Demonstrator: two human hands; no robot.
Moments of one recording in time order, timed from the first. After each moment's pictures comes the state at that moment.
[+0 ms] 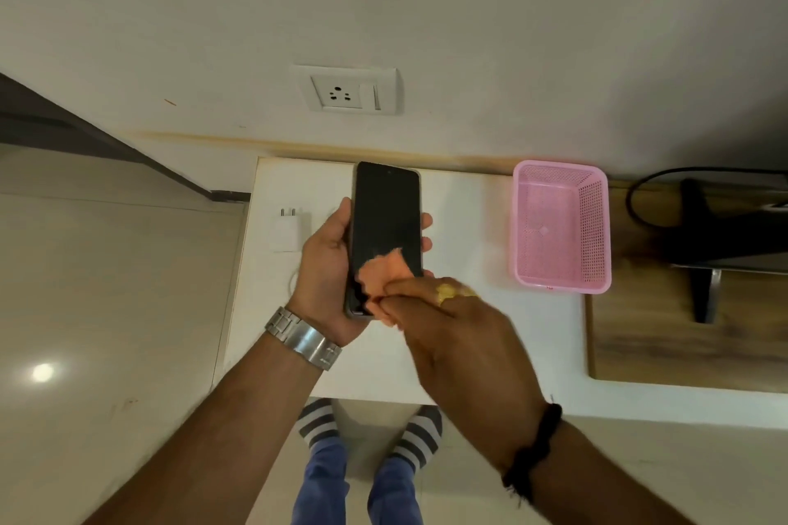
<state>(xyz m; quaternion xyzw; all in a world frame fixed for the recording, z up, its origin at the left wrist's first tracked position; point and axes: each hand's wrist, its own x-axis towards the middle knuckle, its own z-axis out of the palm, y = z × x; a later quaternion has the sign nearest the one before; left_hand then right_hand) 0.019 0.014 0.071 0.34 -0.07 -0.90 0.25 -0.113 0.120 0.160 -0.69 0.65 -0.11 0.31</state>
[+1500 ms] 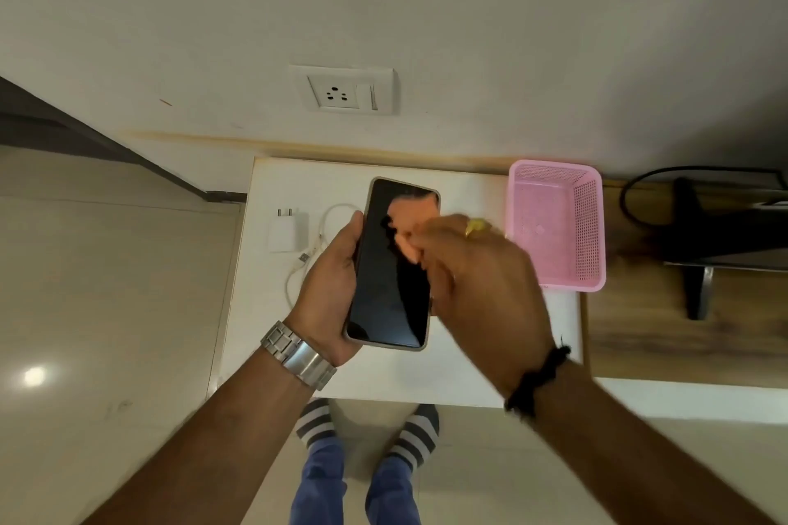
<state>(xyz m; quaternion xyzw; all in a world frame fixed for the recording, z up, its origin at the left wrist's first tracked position) 0.022 0.028 0.080 0.39 -0.10 -0.89 0.21 -0.128 0.080 0.163 -0.64 0.73 -0.14 0.21</state>
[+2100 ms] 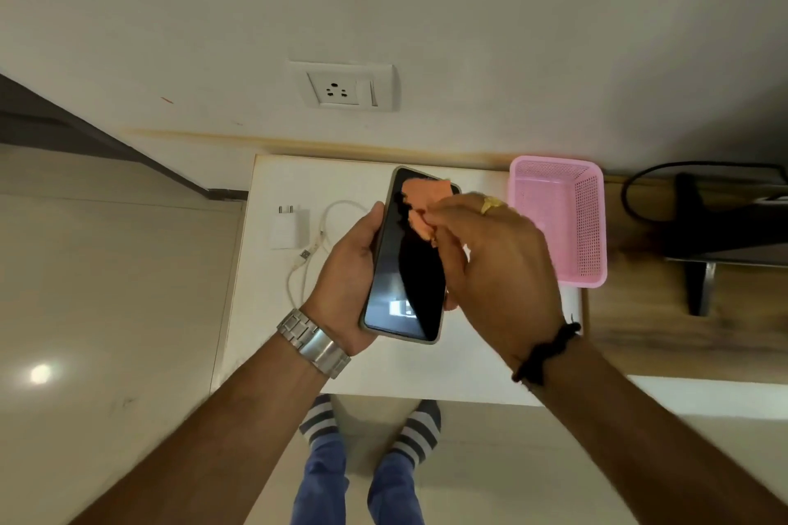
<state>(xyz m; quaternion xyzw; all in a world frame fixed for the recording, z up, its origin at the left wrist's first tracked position) 0.008 0.025 0.083 0.37 -0.09 -0.90 0.20 -0.141 0.074 0.170 -0.63 0.74 -0.15 0.19</state>
